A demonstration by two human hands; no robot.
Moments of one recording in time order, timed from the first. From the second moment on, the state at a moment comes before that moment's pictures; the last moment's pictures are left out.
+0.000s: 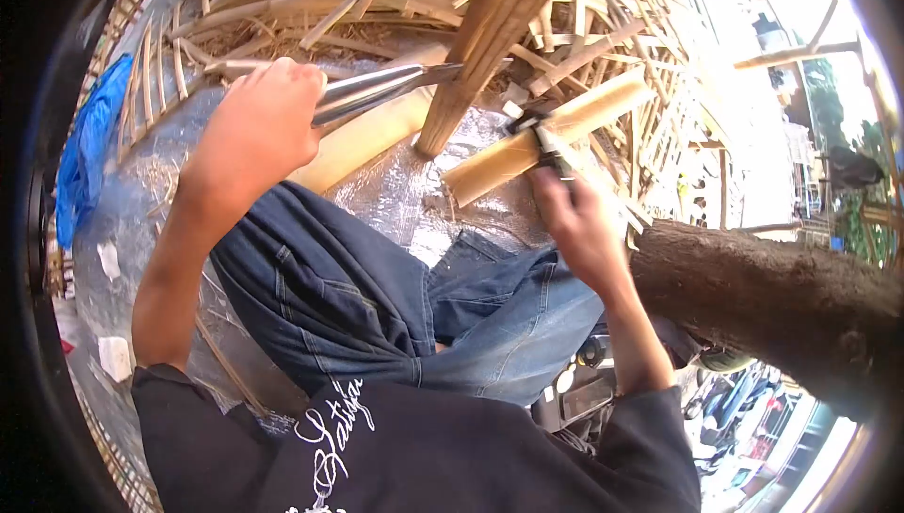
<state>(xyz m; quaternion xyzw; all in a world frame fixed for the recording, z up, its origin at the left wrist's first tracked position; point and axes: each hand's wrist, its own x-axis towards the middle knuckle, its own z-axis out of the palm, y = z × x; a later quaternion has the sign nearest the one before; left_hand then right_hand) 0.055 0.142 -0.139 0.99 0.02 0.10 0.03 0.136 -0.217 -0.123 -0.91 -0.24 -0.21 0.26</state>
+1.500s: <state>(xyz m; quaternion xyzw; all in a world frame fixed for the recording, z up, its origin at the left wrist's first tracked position) 0.073 -0.024 -0.097 0.66 0.11 0.63 0.40 0.051 -0.184 -0.180 -0.88 -0.21 0.07 0.42</state>
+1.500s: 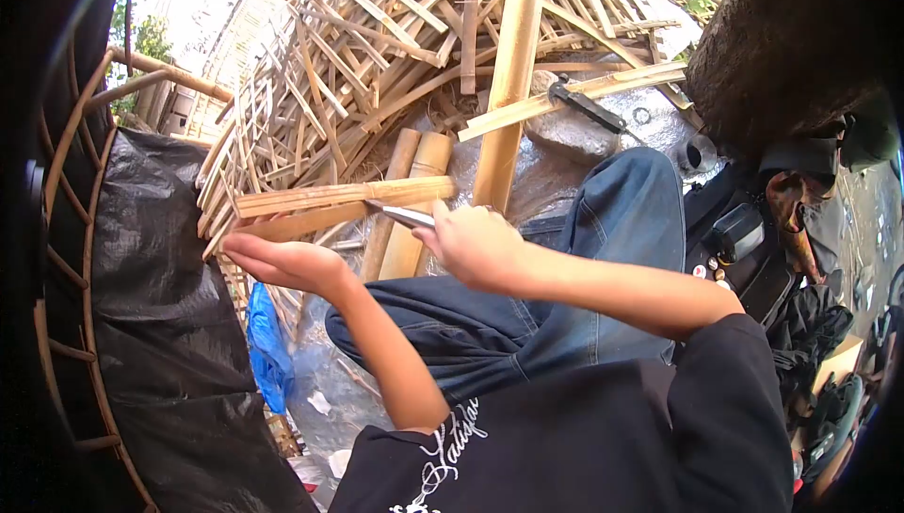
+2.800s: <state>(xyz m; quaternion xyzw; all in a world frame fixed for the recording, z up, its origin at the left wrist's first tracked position) 0.197 0.045 -0.083 0.62 0.17 0.72 0.26 0.101 -0.120 -0.215 -0.90 -0.08 0.10 0.42</state>
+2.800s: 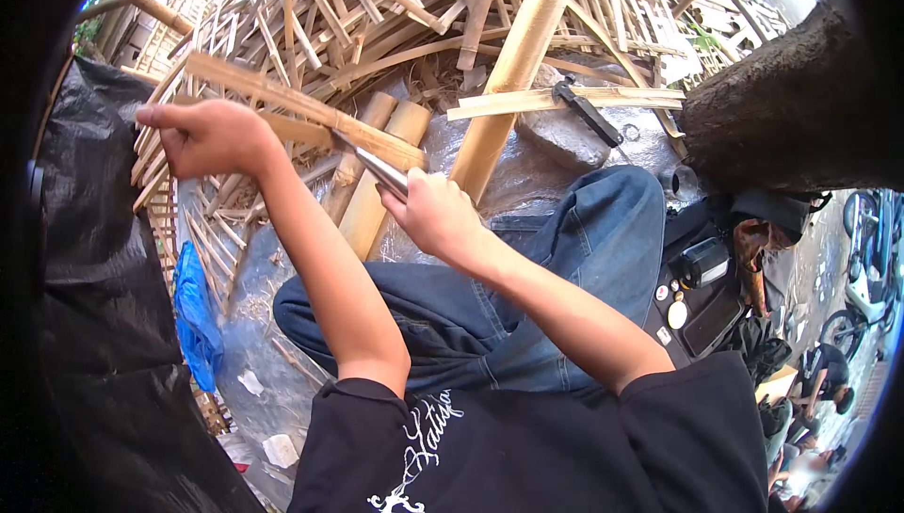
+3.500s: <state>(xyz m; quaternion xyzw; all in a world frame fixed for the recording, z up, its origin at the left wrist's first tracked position) 0.219 0.007 -0.074 0.60 -0.04 0.67 0.42 0.128 -0.128 -0.269 -0.90 -0.02 0.11 0.43</state>
